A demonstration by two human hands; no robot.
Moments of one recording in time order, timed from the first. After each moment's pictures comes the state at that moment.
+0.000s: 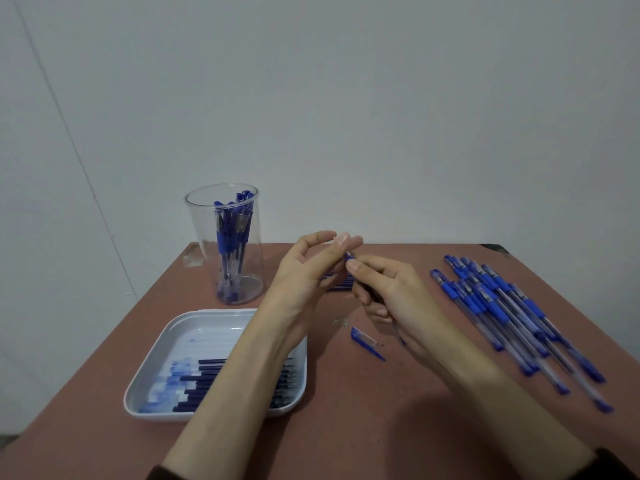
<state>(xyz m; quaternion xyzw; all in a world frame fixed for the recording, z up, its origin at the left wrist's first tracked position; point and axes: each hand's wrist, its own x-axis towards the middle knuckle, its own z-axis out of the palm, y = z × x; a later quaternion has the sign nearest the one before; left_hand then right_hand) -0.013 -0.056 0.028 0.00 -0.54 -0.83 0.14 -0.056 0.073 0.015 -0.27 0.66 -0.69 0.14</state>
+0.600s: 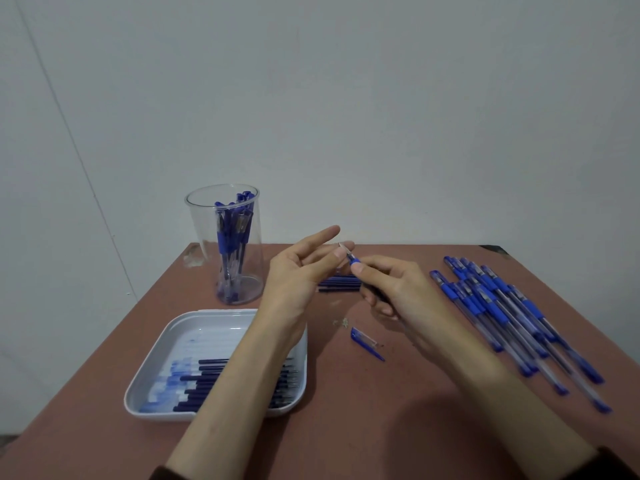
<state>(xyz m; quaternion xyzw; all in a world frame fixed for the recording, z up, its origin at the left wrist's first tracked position) -0.012 -0.059 0.026 0.01 -0.58 -0.79 0.19 -0.062 0.079 0.016 -0.26 0.69 -0.66 0.13</state>
